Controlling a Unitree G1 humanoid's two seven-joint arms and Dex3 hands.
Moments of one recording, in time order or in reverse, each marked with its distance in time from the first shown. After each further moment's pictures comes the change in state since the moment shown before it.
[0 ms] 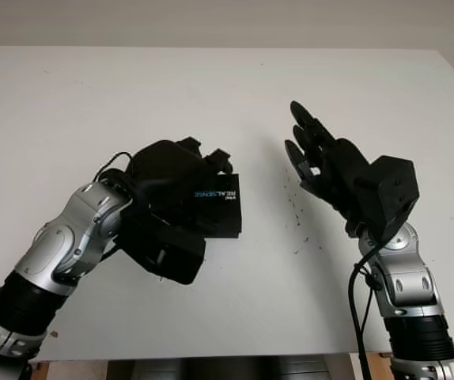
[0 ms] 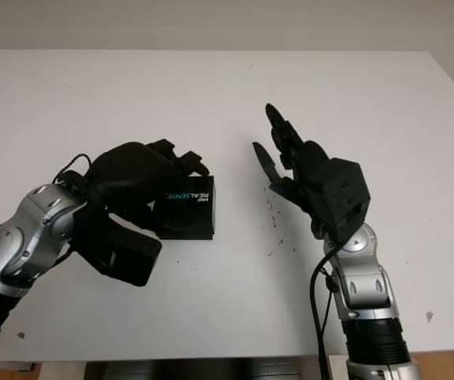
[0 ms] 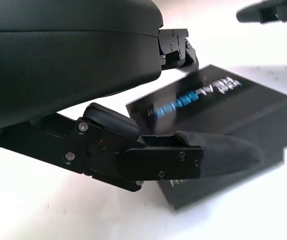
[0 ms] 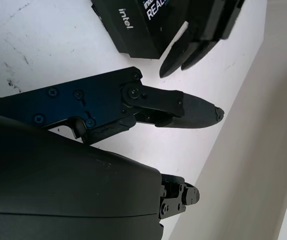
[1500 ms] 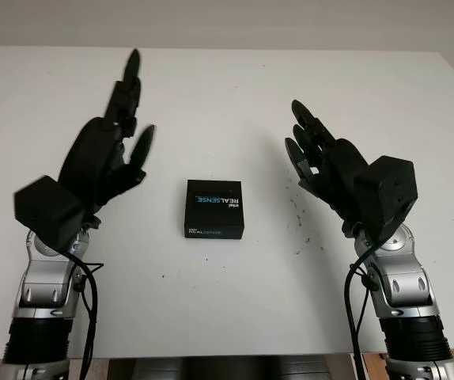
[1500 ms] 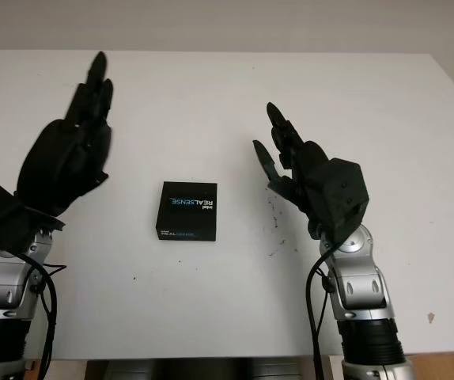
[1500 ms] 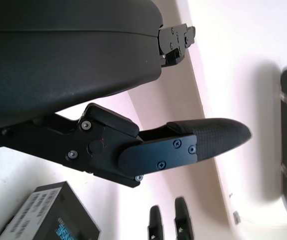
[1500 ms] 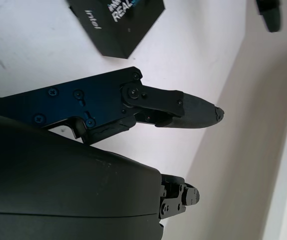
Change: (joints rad) left arm 0.146 -0.328 0.518 0.267 -1.071 -0.118 0.303; right arm -0.013 0.041 -0.013 0.007 0.026 -0.032 -0.043
